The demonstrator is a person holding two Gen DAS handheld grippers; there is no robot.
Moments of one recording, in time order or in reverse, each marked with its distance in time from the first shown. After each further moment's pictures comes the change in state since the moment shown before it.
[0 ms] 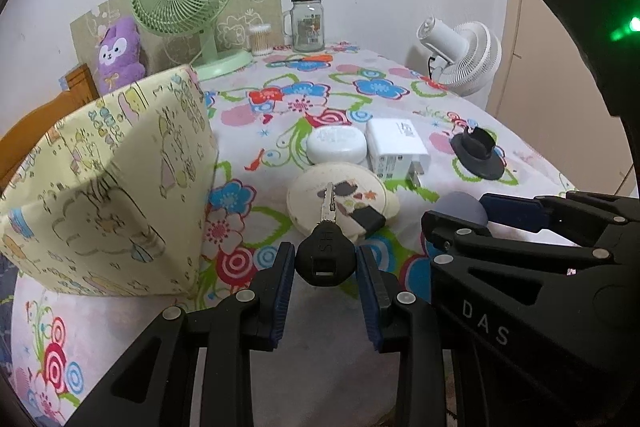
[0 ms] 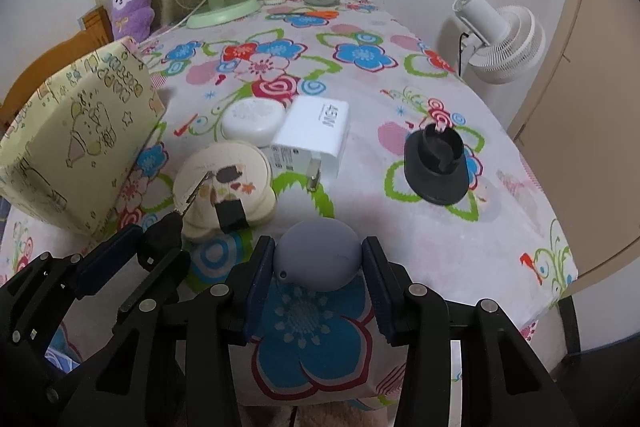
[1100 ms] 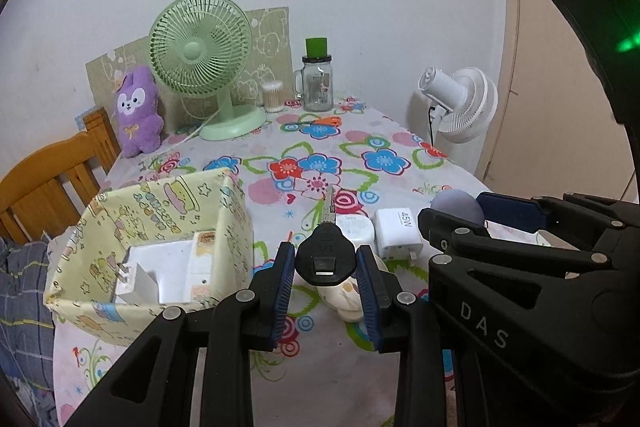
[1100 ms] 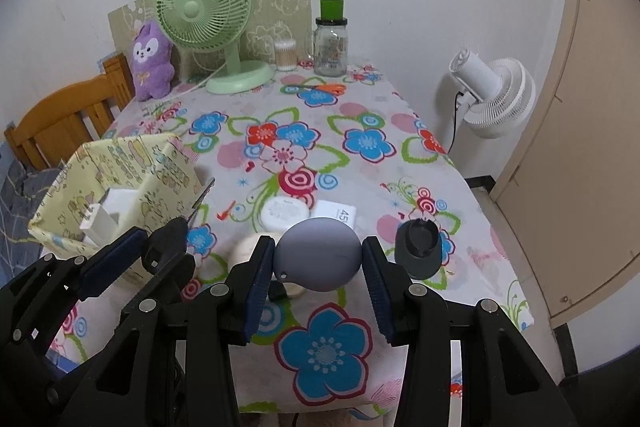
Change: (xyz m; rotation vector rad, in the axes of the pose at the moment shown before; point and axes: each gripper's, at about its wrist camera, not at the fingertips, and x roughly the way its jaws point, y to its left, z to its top) left arm -0.062 0.021 0.056 -0.002 -0.111 0.003; right arm -0.077 0.017 0.050 -0.009 -0.145 0.005
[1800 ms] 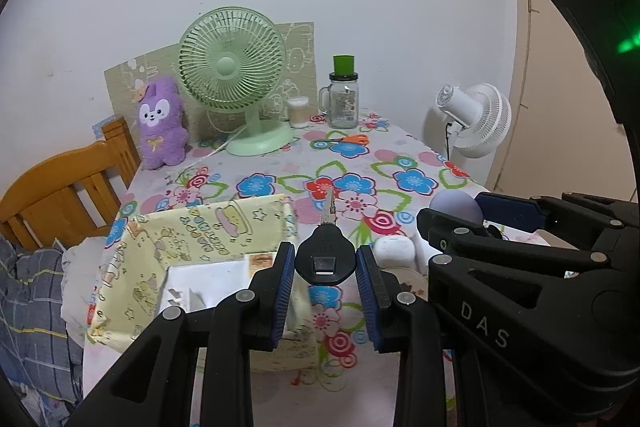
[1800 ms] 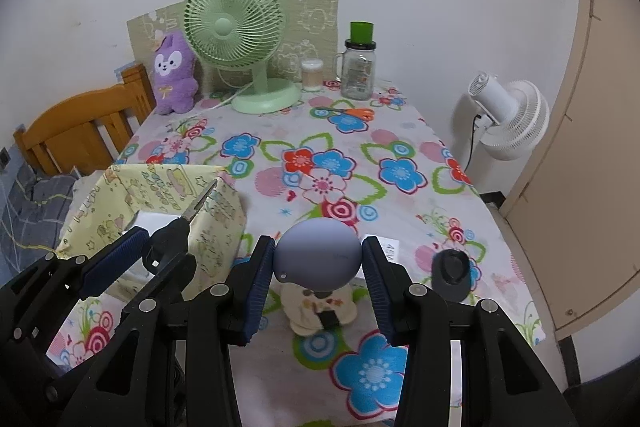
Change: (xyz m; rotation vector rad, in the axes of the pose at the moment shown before) left arm -0.015 0.050 0.017 -0.010 -0.030 0.025; right arm -0.011 0.048 0.030 -0.023 -0.032 0.026
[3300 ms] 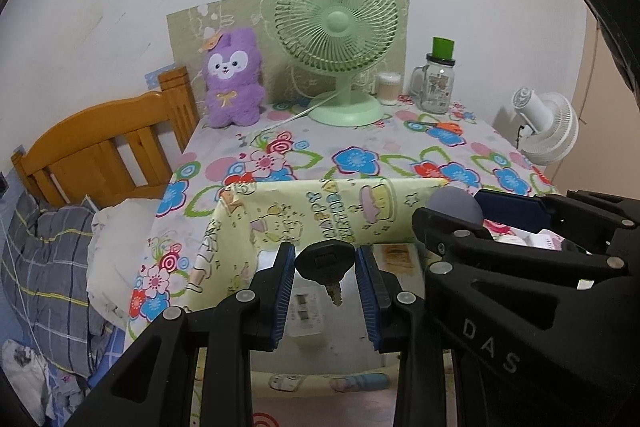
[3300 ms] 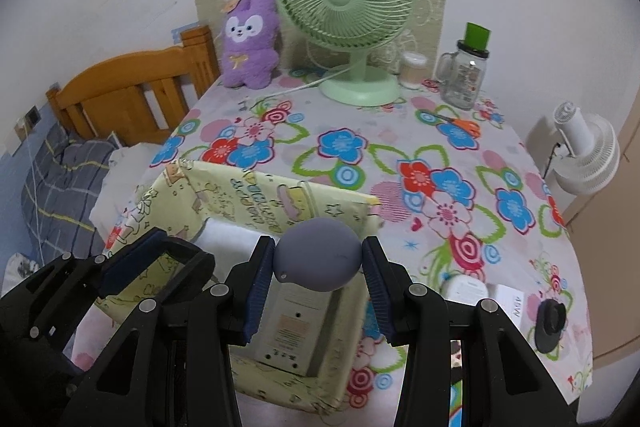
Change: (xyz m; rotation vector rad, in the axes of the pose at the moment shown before) left arm 0.040 0.116 -0.010 -0.130 0.088 0.138; right arm 0.067 0.121 0.036 -0.138 0.075 0.150
